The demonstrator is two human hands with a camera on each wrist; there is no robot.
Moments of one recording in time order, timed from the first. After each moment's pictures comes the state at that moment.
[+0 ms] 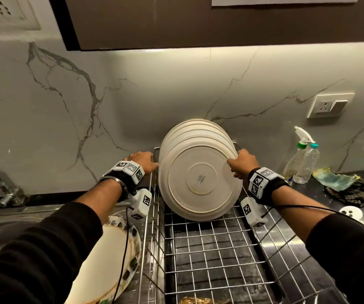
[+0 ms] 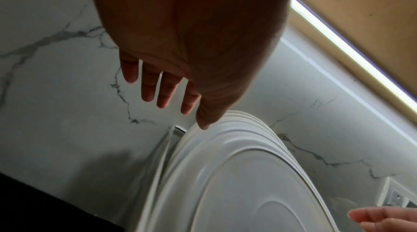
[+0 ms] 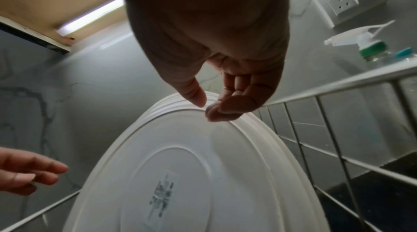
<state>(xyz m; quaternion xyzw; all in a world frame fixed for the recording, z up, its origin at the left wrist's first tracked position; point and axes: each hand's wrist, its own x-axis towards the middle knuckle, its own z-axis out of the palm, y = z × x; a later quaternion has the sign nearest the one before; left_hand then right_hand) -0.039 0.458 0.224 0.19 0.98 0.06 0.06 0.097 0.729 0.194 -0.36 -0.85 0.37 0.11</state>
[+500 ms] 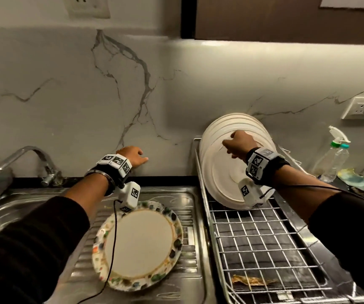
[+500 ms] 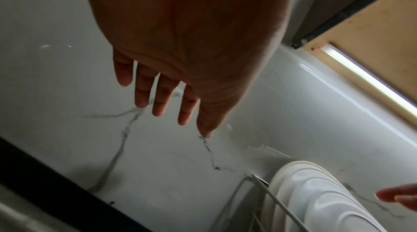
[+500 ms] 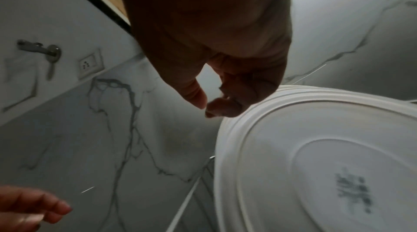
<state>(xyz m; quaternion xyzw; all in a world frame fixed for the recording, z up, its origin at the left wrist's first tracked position) -0.092 0.264 0.221 0.17 0.97 0.13 0.08 0.048 0.551 0.252 -0.29 -0.89 0.33 0.13</state>
